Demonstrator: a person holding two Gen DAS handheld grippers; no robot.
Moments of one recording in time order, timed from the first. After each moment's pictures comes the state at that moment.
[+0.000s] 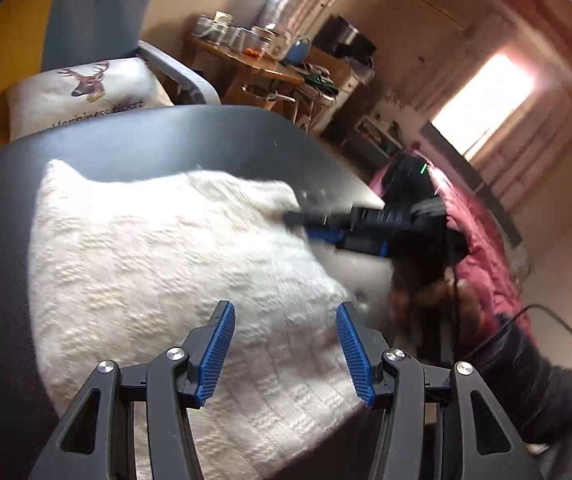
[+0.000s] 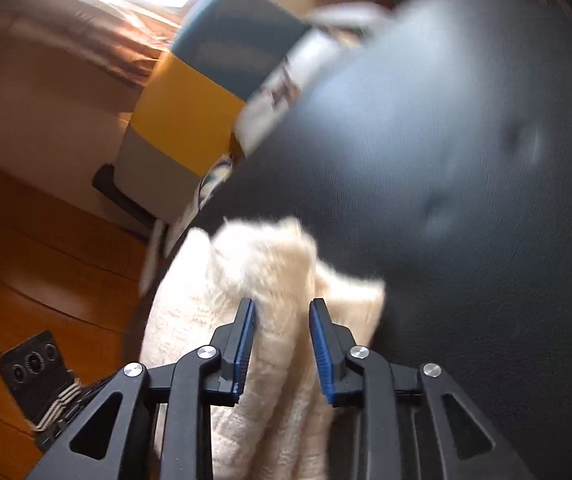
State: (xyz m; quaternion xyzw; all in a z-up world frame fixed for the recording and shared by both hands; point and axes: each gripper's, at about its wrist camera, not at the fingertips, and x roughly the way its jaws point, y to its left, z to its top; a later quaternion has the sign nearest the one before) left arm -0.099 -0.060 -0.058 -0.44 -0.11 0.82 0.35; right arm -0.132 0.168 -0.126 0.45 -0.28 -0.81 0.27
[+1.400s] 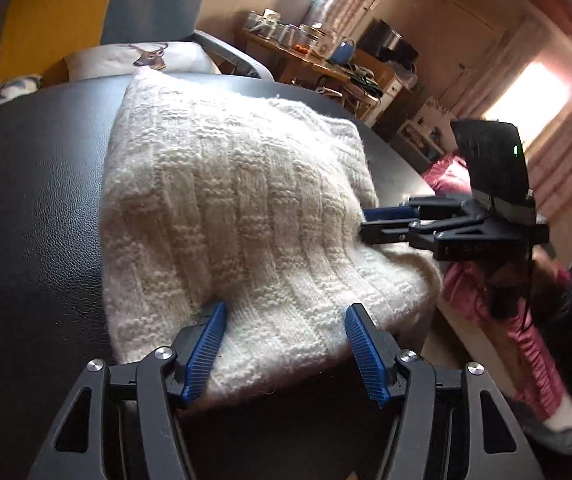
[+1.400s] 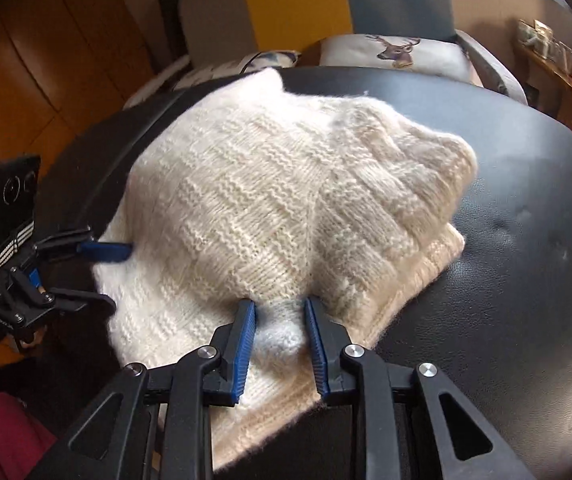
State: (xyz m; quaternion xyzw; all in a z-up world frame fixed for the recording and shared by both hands) left arm 0.035 -0.113 -0.135 -0.45 -0.13 0.84 0.26; right arm -0.061 0.075 -0.131 0.49 0.06 -0.79 0.36
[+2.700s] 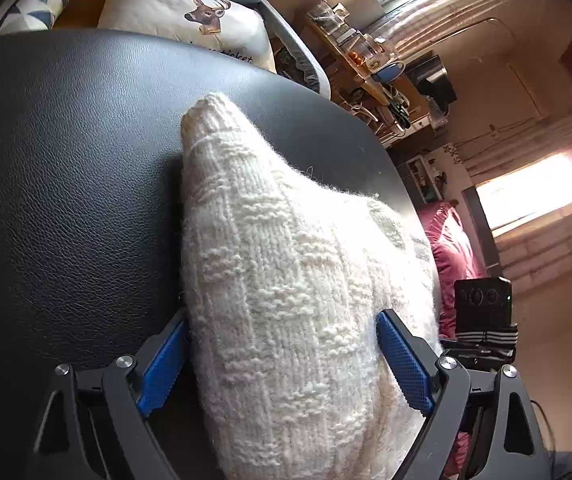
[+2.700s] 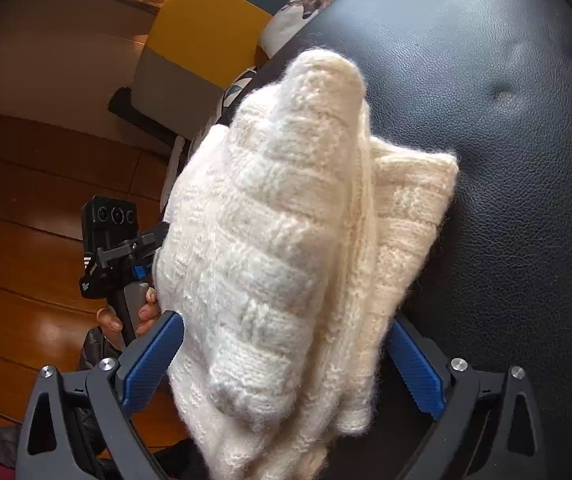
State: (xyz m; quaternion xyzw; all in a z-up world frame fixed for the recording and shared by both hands) left arm -0.118 -0.170 -0.148 -0.51 -0.28 0.77 0.25; right arm -0.096 0.123 -0.169 0.57 -0.26 -0.69 0.37
